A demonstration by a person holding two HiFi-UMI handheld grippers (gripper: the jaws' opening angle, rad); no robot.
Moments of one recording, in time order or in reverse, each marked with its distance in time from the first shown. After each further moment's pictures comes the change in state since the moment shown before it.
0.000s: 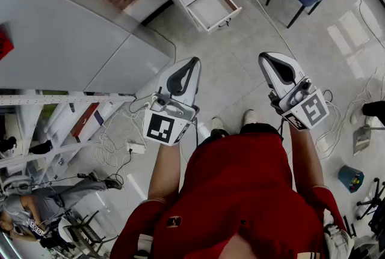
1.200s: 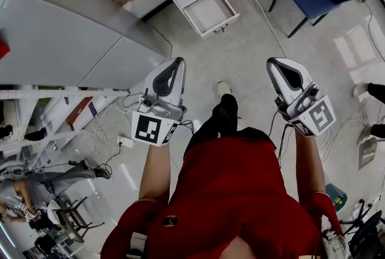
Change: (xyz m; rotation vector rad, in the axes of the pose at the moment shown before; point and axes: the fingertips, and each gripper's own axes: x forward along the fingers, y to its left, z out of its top) left arm 0.086 0.012 -0.011 0.018 0.063 0.145; right arm -0.028 -0.119 0.012 0.039 0.045 0.098
